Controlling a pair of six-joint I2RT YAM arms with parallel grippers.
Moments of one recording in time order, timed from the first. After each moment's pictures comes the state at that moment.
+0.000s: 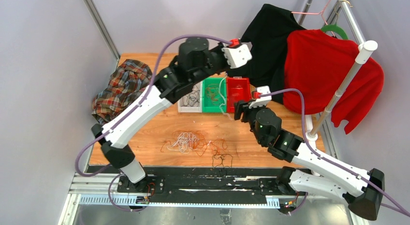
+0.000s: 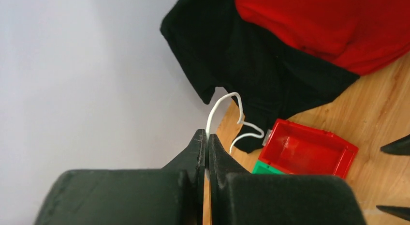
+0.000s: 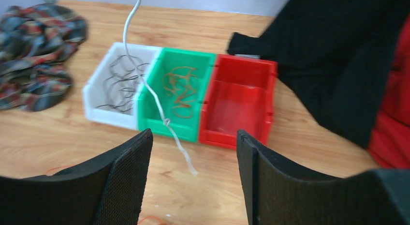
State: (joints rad) left arm -0.91 1.59 1.99 -0.44 -0.04 0.69; right arm 0.98 0.88 0.73 0.03 0.66 0.16
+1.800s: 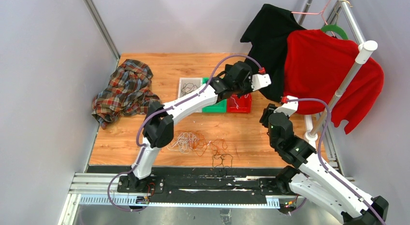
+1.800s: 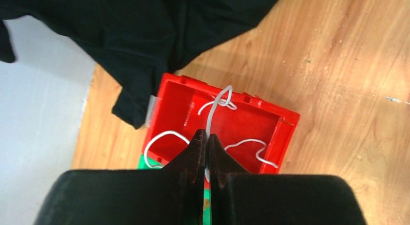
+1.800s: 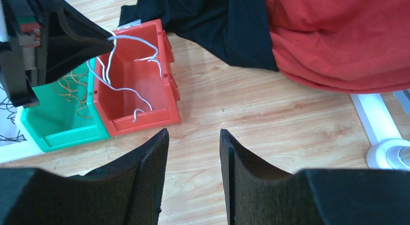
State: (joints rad) left arm -0.90 2.13 1.99 -0.40 0.01 0.56; right arm 0.68 0.66 0.57 -0.25 0.78 0.41
